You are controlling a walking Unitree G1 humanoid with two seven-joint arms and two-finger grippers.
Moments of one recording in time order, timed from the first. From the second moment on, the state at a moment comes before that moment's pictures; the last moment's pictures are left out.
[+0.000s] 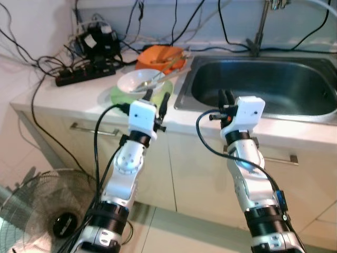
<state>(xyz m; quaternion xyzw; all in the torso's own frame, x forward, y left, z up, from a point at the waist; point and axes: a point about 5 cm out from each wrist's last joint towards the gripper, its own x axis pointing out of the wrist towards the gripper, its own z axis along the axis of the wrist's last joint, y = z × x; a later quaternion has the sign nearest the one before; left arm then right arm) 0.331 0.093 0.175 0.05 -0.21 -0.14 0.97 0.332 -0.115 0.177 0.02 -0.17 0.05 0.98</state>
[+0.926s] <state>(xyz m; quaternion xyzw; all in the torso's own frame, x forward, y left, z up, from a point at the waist) 0.332 0.098 0.177 0.05 -0.21 -0.13 0.97 0.333 -0.113 0.179 0.02 -0.18 0.05 0.98</state>
